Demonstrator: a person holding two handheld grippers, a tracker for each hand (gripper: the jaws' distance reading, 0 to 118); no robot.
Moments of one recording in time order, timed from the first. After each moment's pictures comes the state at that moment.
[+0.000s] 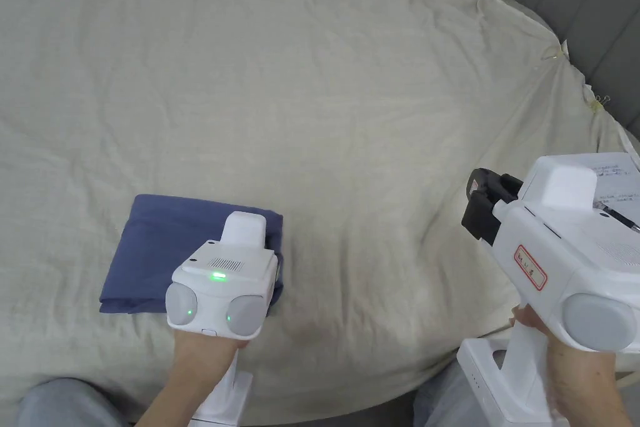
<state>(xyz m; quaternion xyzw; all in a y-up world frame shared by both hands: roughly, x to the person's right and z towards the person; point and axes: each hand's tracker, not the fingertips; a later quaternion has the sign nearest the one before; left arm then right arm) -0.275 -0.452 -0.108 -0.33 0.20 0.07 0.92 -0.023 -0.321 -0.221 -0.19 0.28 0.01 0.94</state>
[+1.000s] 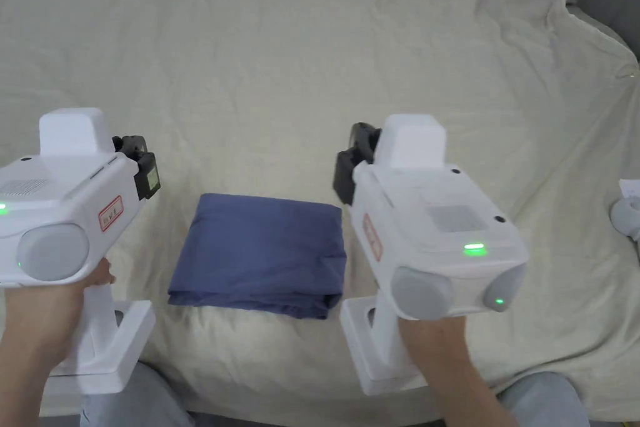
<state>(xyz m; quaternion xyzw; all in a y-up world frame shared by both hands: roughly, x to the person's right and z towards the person) -0.417 -0.324 0.010 -0.18 0.33 0.10 0.92 -0.213 -0.316 -0.144 -0.13 0.41 0.01 0.90</state>
